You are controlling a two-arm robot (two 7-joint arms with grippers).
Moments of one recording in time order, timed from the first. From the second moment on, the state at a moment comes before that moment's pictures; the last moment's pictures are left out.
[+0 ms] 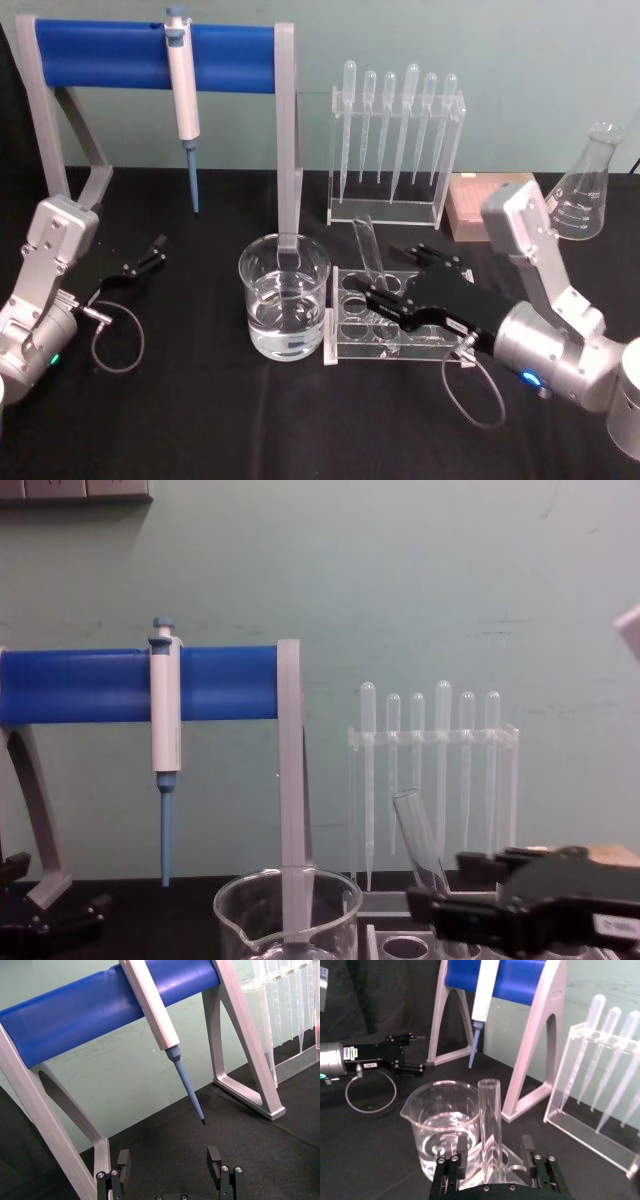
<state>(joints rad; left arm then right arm) -0.20 0.60 0.45 -1.41 -0.25 -0.12 0.03 0.15 0.48 -0.40 -1.70 0.32 0.19 0.39</state>
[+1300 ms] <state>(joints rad) -0.20 0.60 0.45 -1.41 -0.25 -0.12 0.03 -0.02 0.39 -0.19 -1.58 0.04 0.05 -0.03</state>
